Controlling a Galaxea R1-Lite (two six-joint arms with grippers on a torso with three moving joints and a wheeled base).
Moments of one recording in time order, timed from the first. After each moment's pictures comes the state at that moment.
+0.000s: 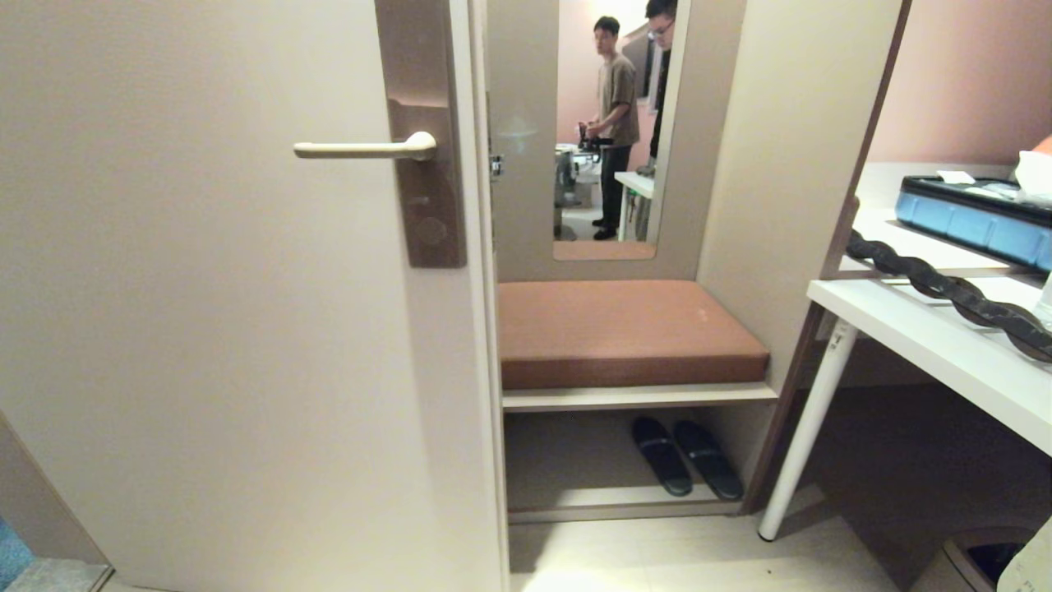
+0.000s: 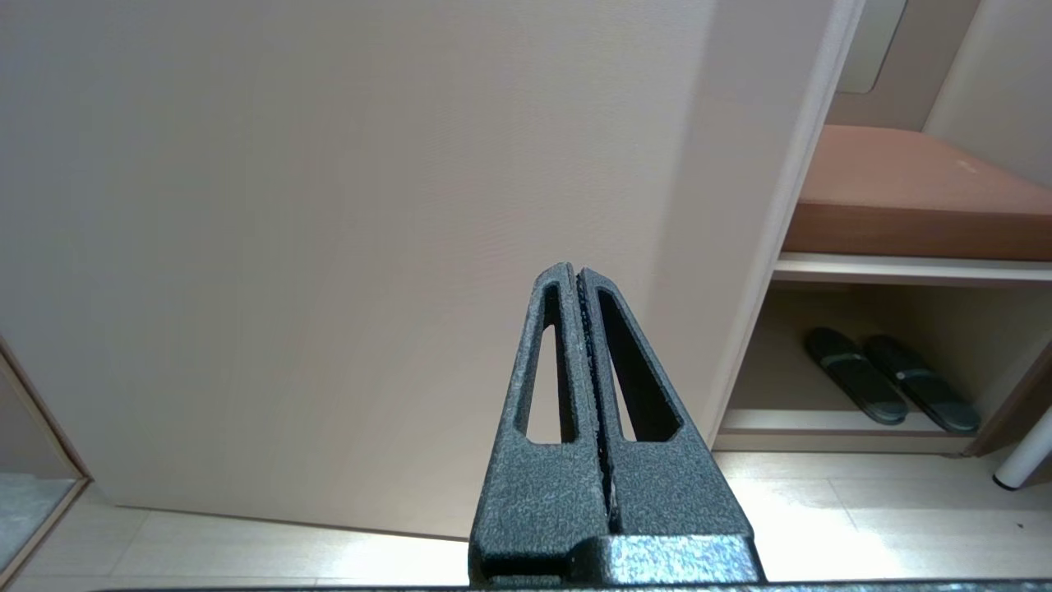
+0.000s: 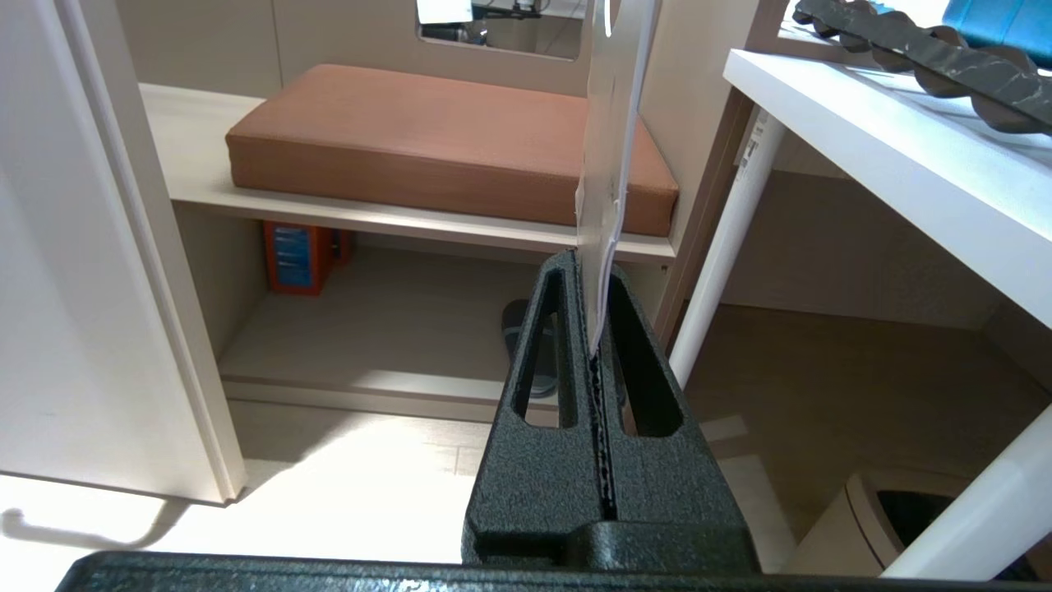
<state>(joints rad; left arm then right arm) 0.00 0.00 0.00 -0.01 0.03 -0.08 0.00 0.00 0.00 0.01 0.01 -0.08</state>
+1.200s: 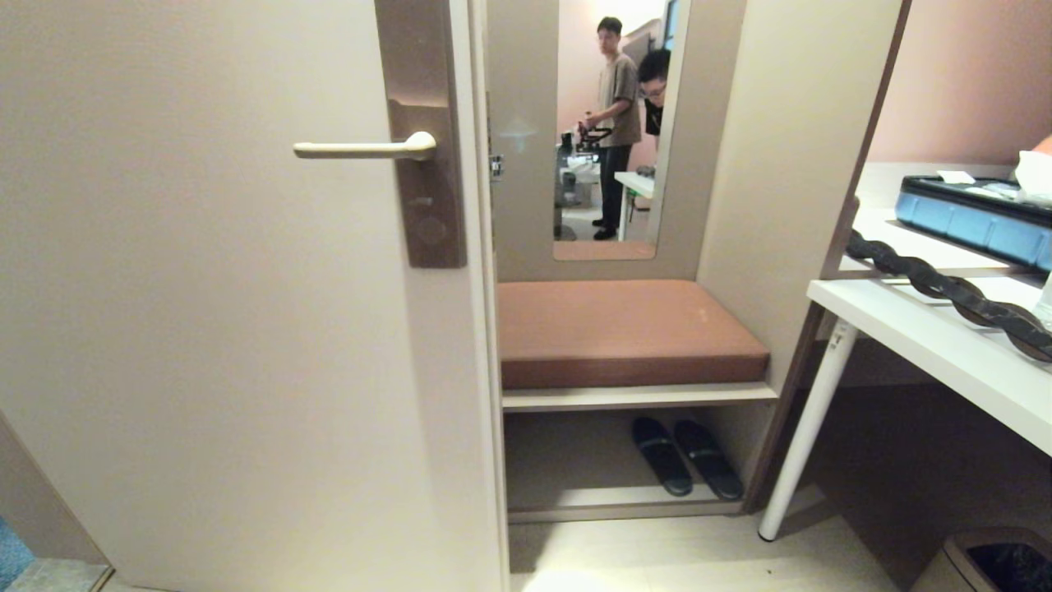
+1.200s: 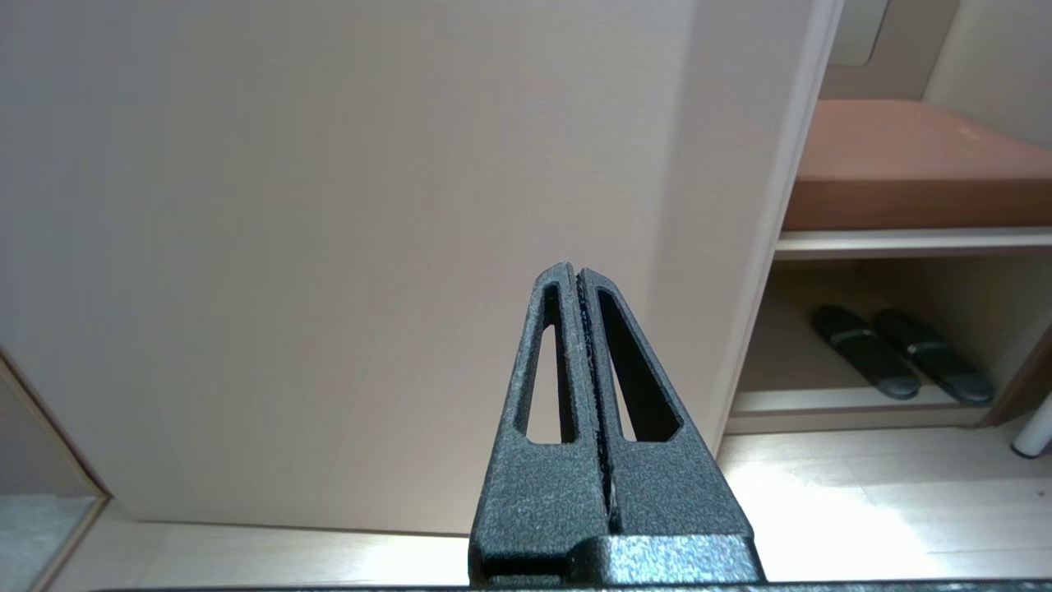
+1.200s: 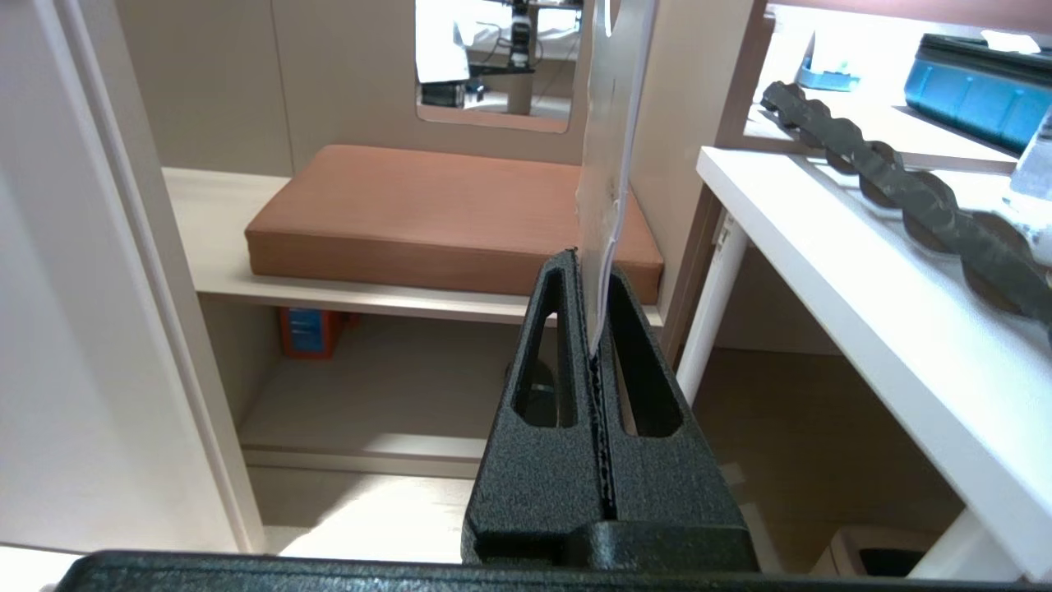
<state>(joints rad) 0.00 0.00 -0.01 0.00 0.01 -0.02 0.00 0.32 -0.36 0.01 0.01 -0.05</state>
